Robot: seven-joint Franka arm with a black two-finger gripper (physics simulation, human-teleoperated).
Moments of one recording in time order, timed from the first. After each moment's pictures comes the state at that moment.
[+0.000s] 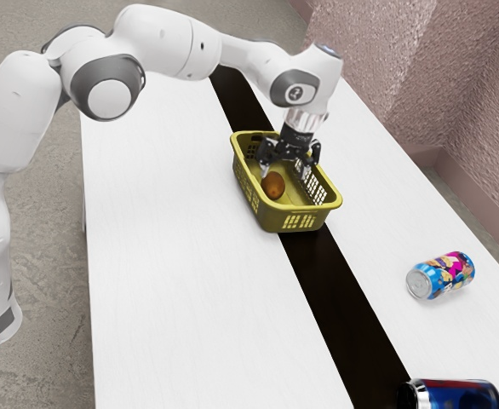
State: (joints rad) arm 0.23 0.43 -0.03 -1.42 0.00 1.78 -1.30
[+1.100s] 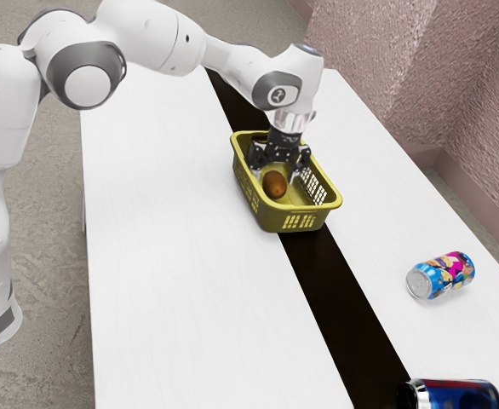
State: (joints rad) arm 0.21 0.30 0.02 -1.64 -0.07 1.93 -1.28
